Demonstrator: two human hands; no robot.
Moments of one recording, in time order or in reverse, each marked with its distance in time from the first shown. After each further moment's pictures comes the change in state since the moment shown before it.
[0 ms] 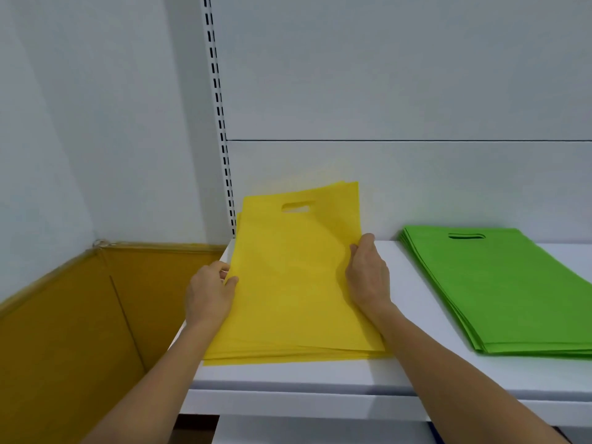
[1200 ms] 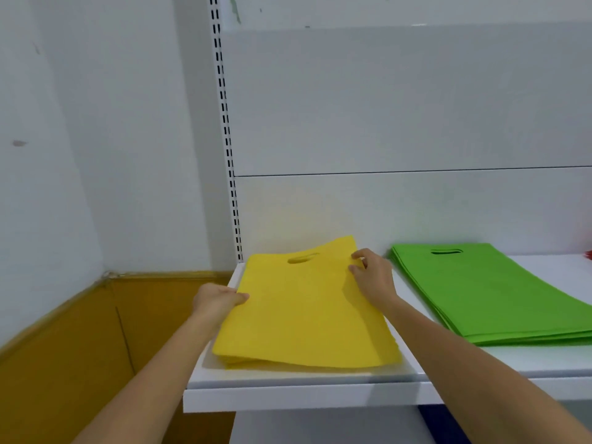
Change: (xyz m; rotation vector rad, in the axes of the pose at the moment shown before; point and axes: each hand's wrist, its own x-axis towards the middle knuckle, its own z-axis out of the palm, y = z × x) left_hand -0.007 0.012 -0.050 -0.515 -0.303 -0.356; right_hand 0.004 -0.005 -0.032 0.137 -0.043 0.116
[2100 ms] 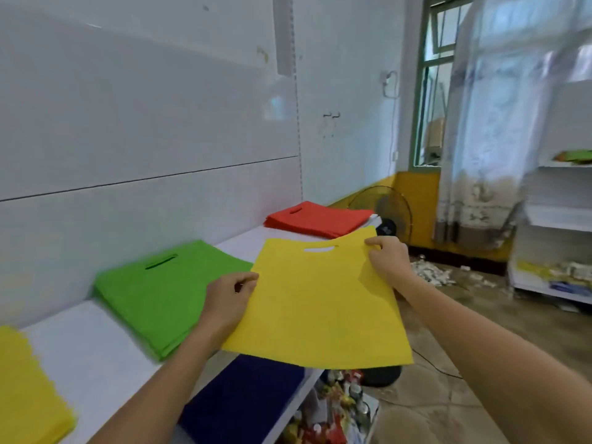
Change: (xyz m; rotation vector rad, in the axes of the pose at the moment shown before) left_hand -0.214 0.107 0.334 0.102 -0.798 0.885; right_hand -0.176 0.159 -0.396 -0.353 0.650 0.563
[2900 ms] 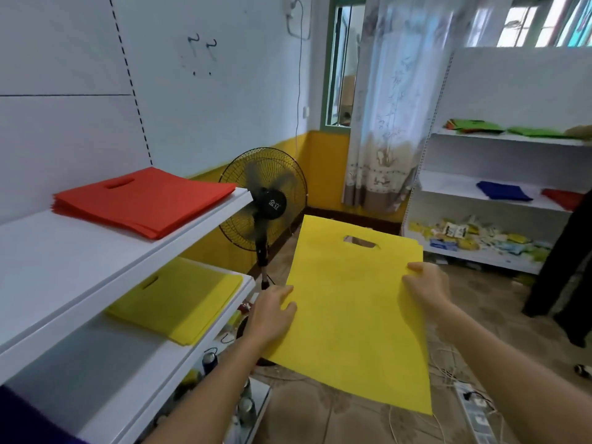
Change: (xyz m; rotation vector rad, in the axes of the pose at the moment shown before) left_hand 0.075 0.121 0.441 -0.033 -0.598 0.080; right_hand 0.133 0.337 -0.188 -0.233 0.196 0.462
